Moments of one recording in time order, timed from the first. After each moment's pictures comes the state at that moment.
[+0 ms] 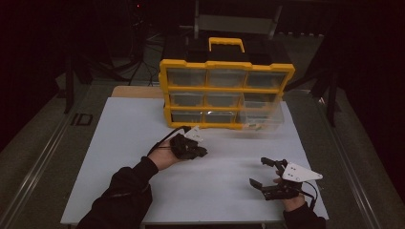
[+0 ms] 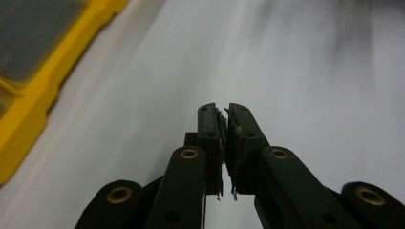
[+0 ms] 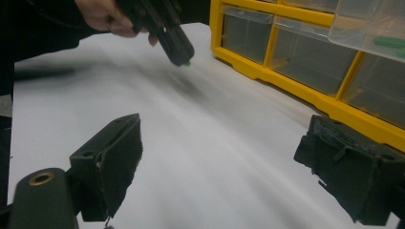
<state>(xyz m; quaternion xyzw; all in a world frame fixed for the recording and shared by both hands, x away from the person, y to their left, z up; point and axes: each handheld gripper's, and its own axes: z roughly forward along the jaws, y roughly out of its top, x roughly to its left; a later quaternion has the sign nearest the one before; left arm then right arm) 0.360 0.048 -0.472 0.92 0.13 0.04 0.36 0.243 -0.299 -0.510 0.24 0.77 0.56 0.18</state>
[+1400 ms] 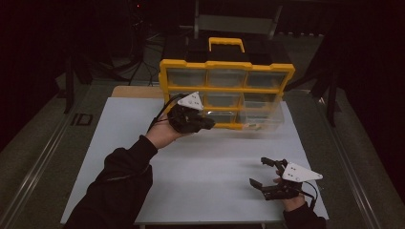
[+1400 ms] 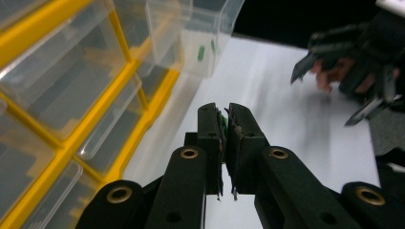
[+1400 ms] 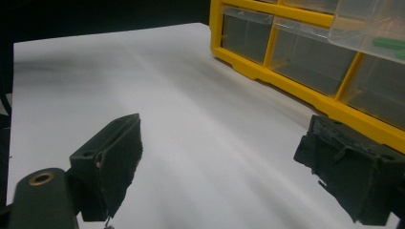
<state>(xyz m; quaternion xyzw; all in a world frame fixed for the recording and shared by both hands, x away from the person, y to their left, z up) 0.375 0.046 -0.364 0.88 0.14 0.06 0.44 0.243 -0.299 -0.509 0.24 0.77 0.56 0.18</state>
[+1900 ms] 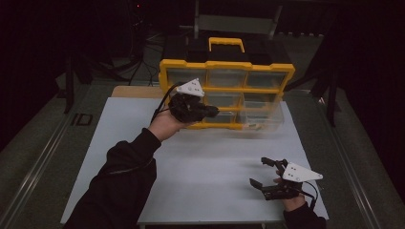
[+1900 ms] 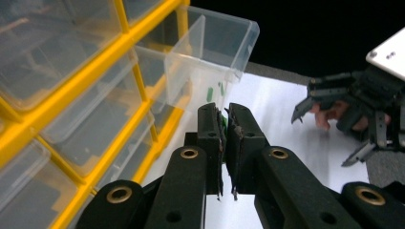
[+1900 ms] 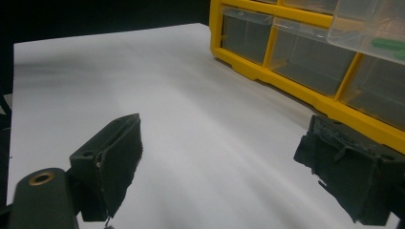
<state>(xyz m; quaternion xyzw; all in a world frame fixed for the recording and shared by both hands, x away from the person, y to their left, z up) 0.384 0.043 -0.337 0.86 0.15 0.07 0.48 0.243 -0.299 -0.509 0.24 0.77 0.56 0.18</state>
